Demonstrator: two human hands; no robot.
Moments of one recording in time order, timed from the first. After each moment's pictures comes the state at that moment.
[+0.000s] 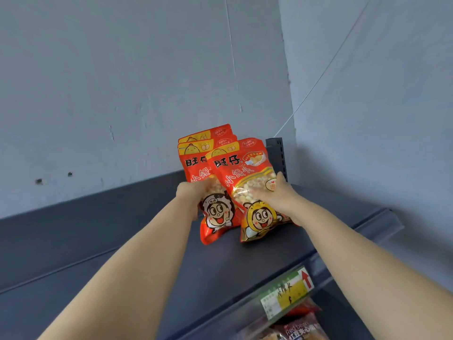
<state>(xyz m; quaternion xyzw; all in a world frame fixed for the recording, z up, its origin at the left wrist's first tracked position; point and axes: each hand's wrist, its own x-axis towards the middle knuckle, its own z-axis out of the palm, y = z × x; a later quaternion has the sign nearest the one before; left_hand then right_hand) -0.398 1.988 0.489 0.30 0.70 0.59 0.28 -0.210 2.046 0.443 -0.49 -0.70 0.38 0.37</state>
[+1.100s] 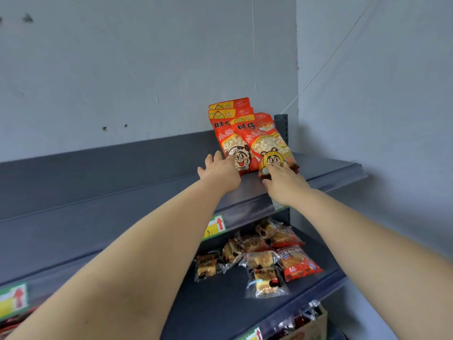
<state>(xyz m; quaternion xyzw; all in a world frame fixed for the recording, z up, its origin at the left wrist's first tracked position) -0.360 1.820 0.448 0.60 0.78 0.15 -0.06 -0.207 1.860 0.413 -0.52 -0.83 0.02 0.20</state>
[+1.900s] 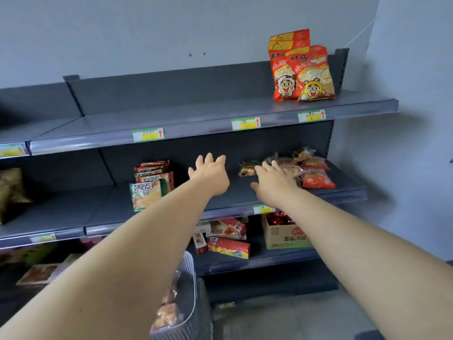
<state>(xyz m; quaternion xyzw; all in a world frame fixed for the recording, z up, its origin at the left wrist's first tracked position) -0.291 1.496 0.332 0.44 0.89 0.07 0.02 -0.155 1.583 0.310 -0.37 -0.92 0.05 0.06</state>
